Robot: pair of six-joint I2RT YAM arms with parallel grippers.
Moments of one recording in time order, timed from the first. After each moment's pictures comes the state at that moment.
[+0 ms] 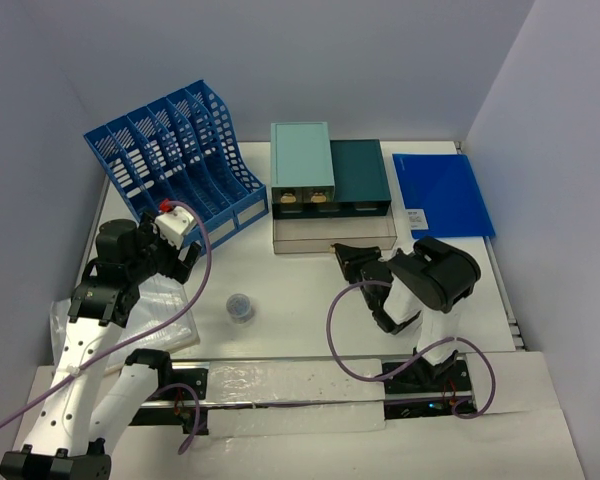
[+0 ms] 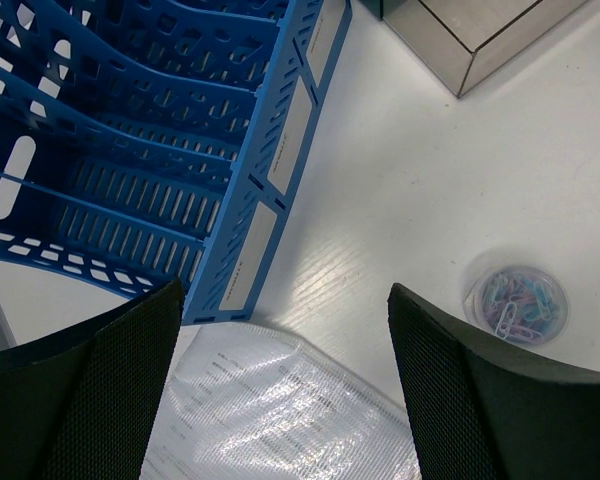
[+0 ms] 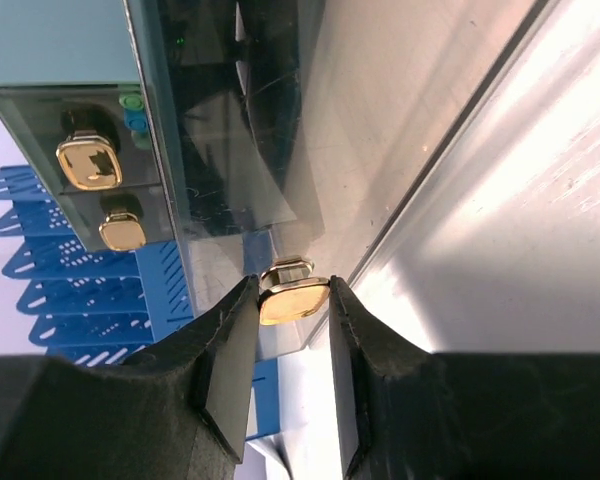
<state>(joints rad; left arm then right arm) -0.16 0.73 0.82 -0.62 0.27 0.43 0.57 1.86 0.20 1.37 0.37 1.54</state>
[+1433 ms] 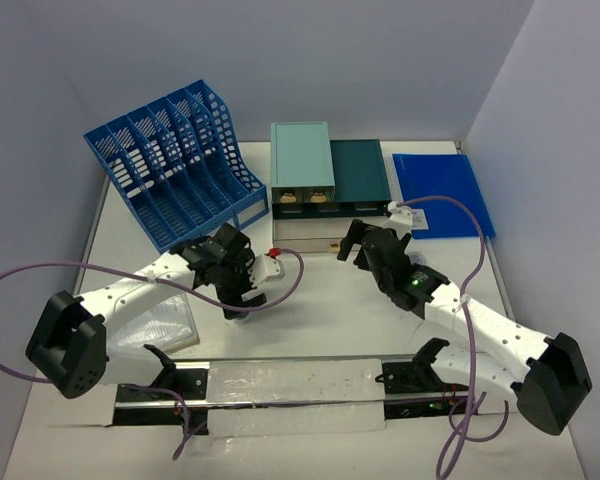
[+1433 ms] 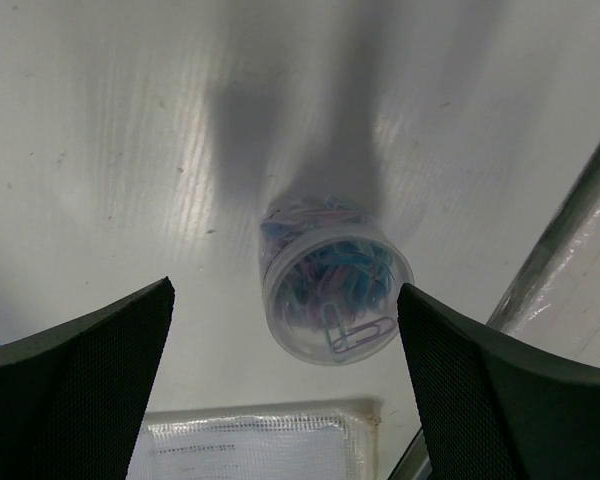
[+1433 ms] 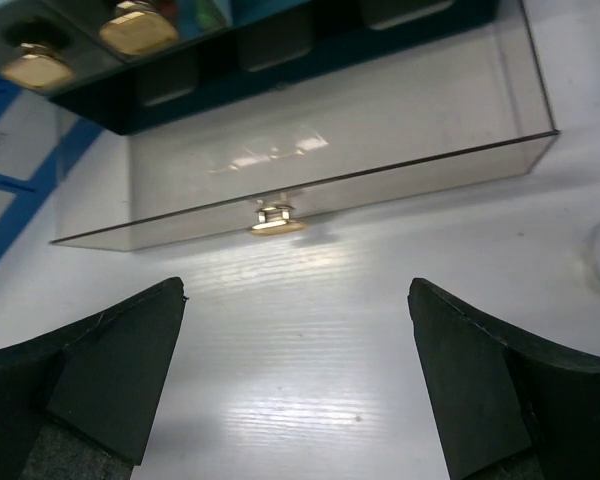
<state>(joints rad) -0.70 1.33 0.86 -0.73 0.21 0.57 0.71 0.97 0.63 -0.22 0.53 0.71</state>
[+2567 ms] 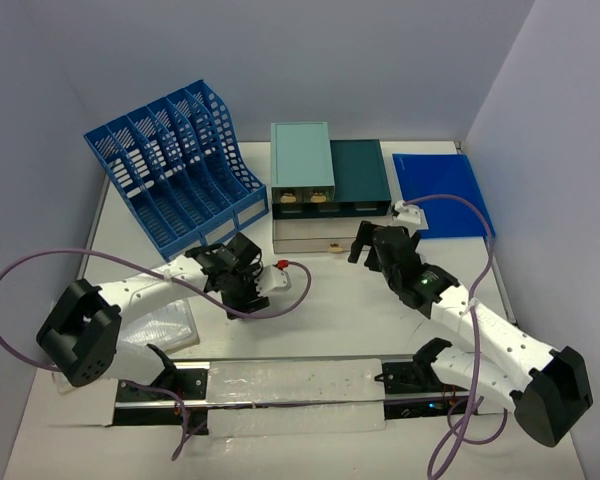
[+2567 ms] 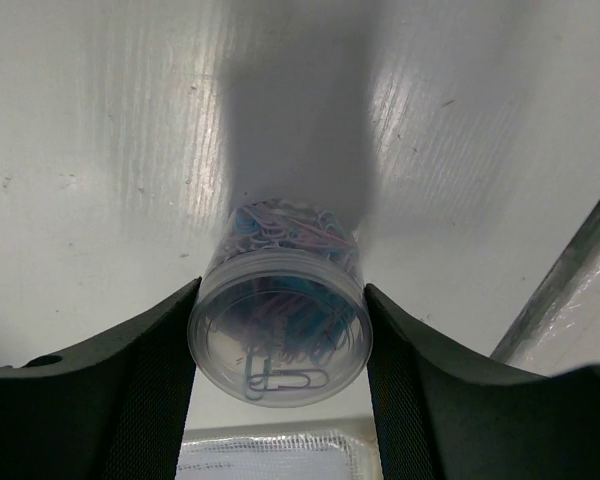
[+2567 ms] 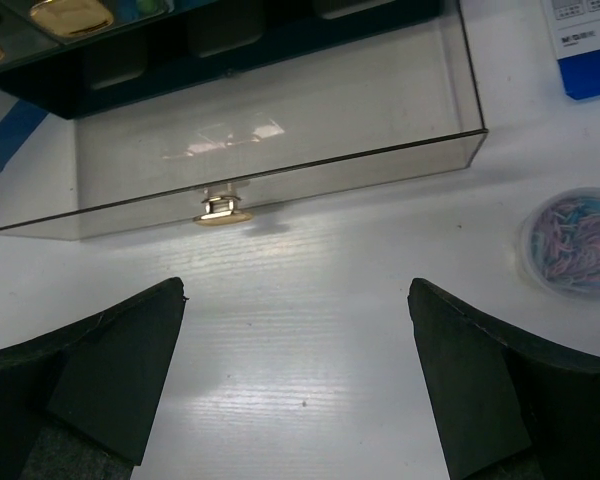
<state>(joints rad) -0.77 1.40 0.81 -0.67 0.16 0.57 0.60 0.93 0.63 -0.31 0.45 0.61</state>
